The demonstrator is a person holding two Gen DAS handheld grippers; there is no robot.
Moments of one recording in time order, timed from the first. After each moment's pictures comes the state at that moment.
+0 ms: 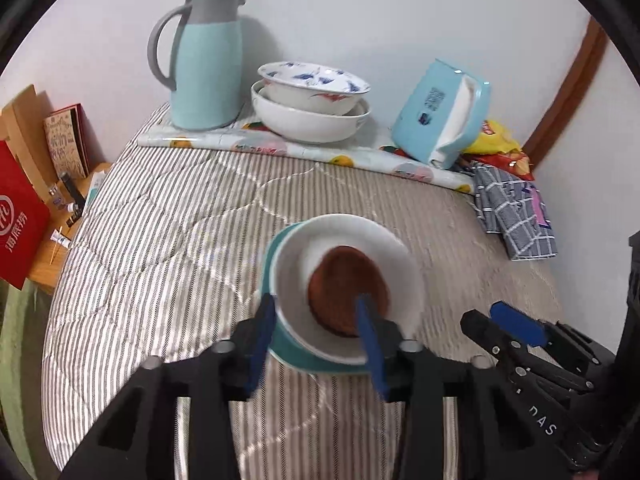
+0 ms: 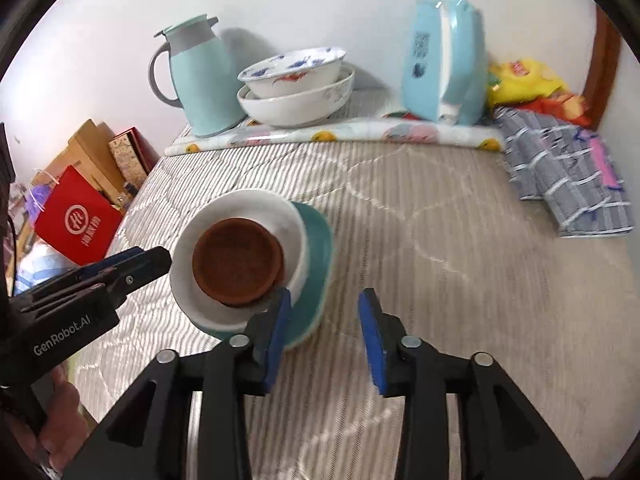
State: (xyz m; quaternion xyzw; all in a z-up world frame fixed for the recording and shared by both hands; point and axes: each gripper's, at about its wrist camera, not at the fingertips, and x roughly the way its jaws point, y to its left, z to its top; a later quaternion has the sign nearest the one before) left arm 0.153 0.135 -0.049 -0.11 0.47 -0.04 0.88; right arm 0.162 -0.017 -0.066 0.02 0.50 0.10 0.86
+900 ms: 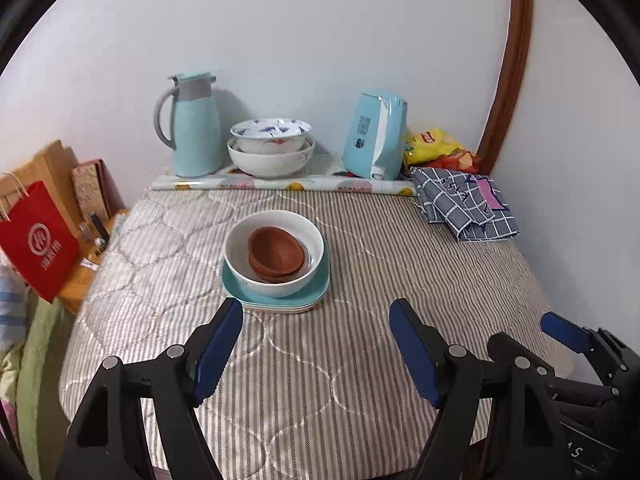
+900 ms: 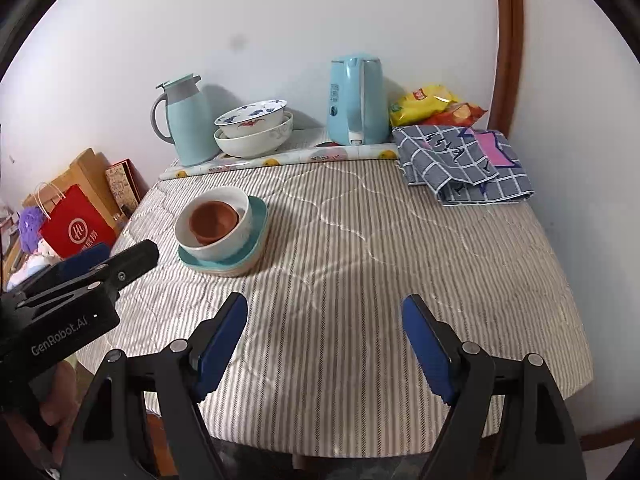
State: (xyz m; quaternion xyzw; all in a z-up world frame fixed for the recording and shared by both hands) left arm 0.021 0.051 0.013 -0.05 0.38 -0.02 0.92; right arm 0.014 -0.107 -0.001 0.02 0.43 0.04 0.90
